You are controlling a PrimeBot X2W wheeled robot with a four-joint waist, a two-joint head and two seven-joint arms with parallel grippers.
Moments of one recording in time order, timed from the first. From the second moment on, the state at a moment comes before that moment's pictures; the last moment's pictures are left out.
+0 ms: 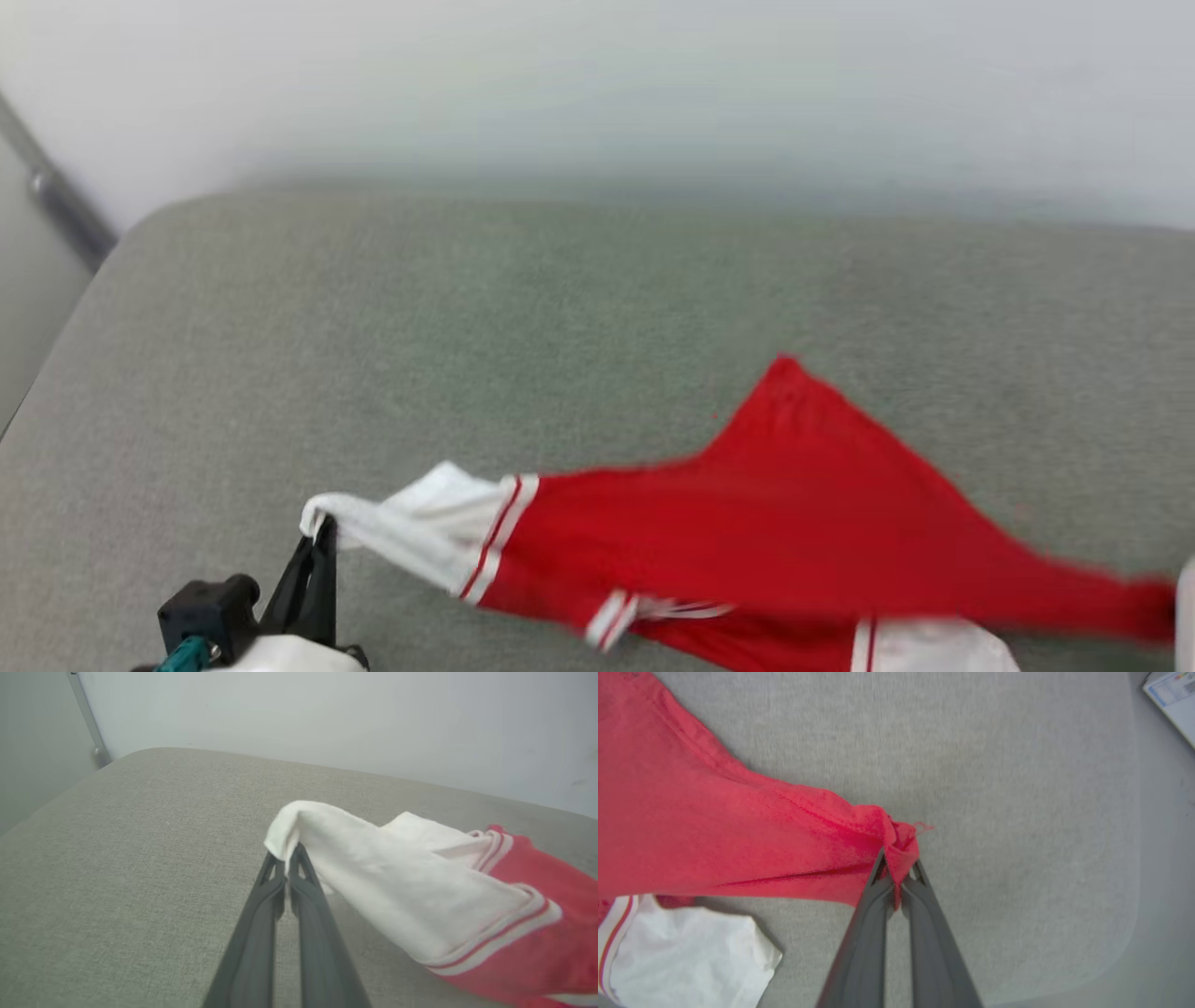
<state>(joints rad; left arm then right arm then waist) 0.06 0.43 -0.35 -0.01 -0.61 0.27 -0.19 -0.15 -0.38 -0.27 0.15 0.26 0.13 0.99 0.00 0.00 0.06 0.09</state>
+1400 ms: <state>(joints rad) -0.16 0.37 -0.45 -0.05 -0.59 0.23 -0.14 -0.46 -0.24 0.08 0.32 0.32 0.13 0.87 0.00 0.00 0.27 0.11</state>
